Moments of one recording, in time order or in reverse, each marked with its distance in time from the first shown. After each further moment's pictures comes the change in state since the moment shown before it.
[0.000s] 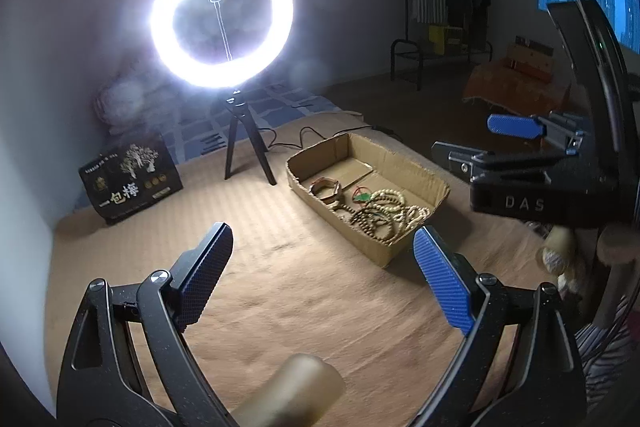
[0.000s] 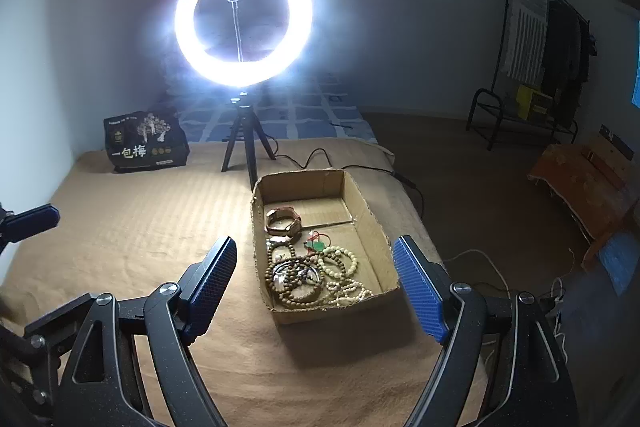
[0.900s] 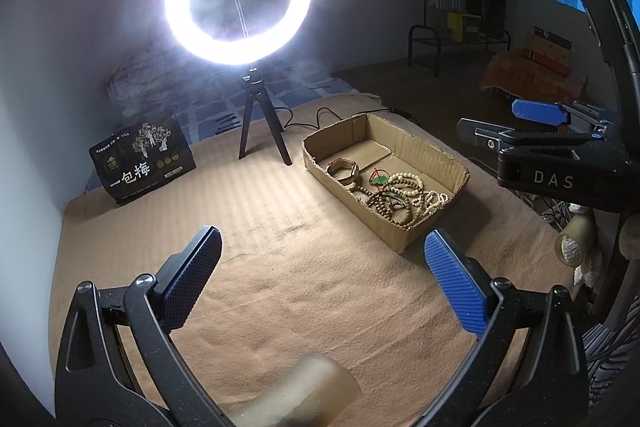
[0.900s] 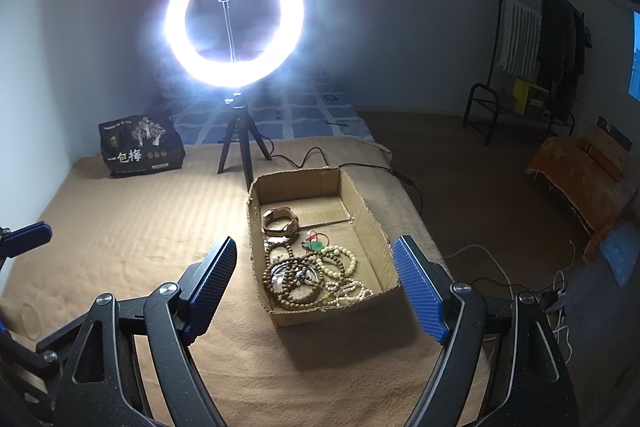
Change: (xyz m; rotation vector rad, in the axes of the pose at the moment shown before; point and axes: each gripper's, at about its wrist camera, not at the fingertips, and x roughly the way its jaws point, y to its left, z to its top) left arm 0.011 0.007 -0.010 -0.021 0.062 0.045; right arm 0.000 -0.001 -0.003 0.020 -0.004 -0.007
